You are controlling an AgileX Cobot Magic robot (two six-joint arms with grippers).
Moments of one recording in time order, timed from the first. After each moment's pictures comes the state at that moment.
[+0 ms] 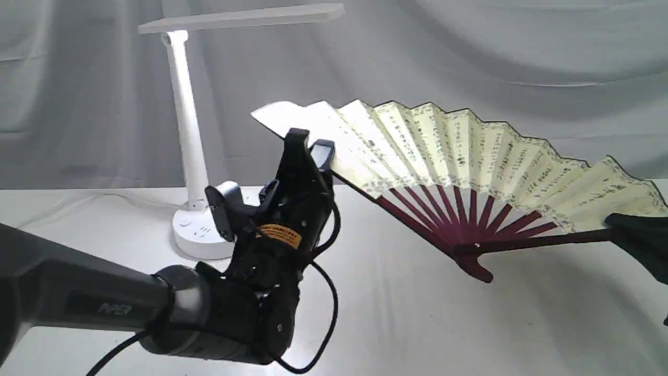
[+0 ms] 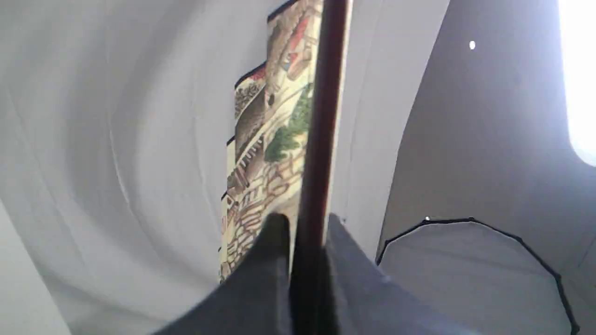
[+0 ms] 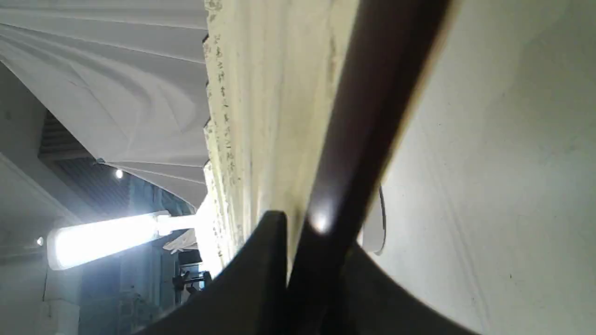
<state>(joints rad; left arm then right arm) -0.68 2.21 -1.23 -0.44 -1.12 -1.29 -0.69 1.98 -0.84 1.77 1.28 -0.99</state>
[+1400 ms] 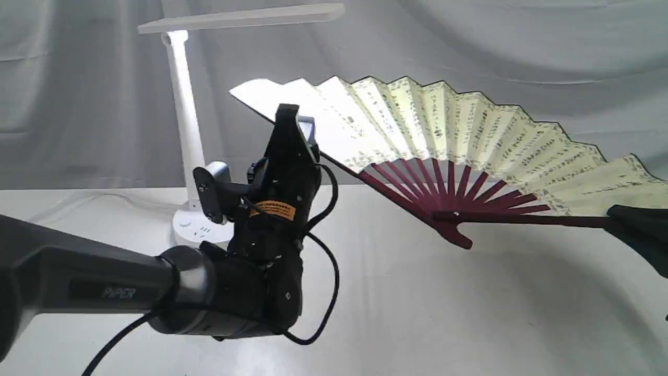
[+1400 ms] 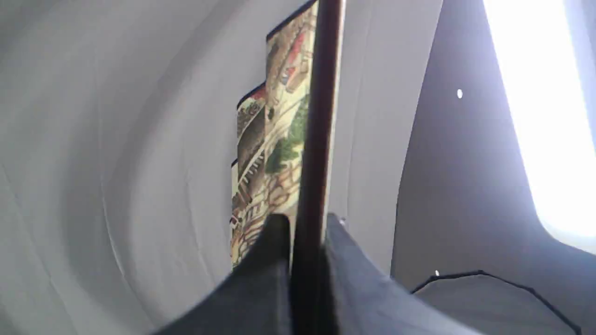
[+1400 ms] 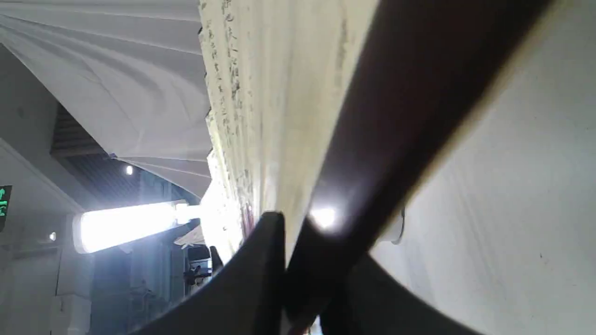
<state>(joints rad) -0.68 2.22 -1.30 -0.58 -1.12 -1.15 -0.69 1.92 -0.81 1.77 1.29 -0.95</state>
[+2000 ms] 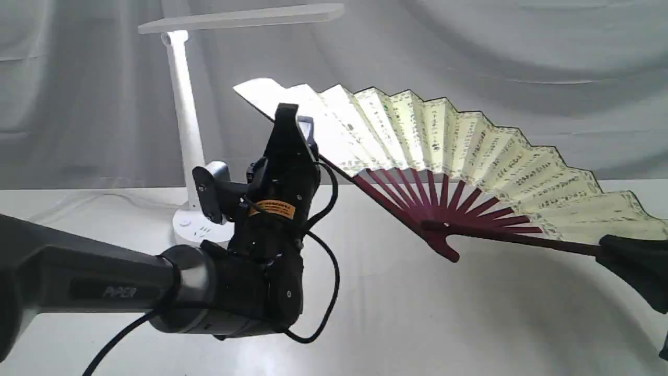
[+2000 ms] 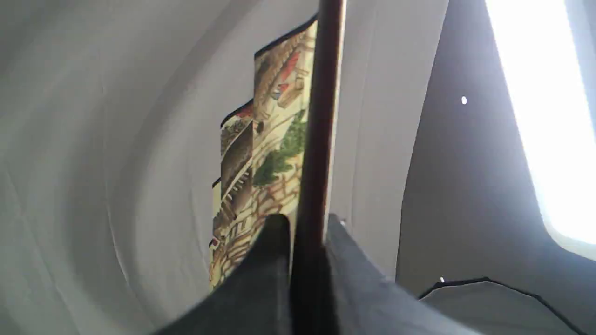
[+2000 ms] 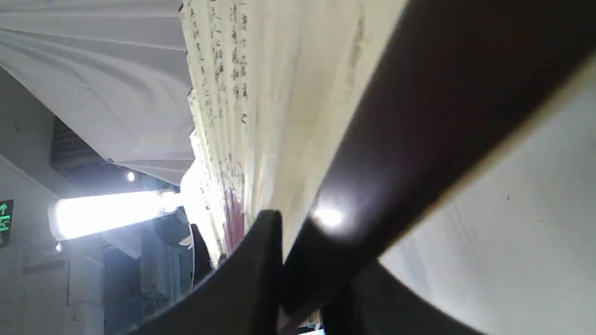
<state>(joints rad) -0.68 2.22 -1.31 -0.60 -1.12 -1.13 -0.69 1.92 -0.68 1.77 1.30 -1.00</state>
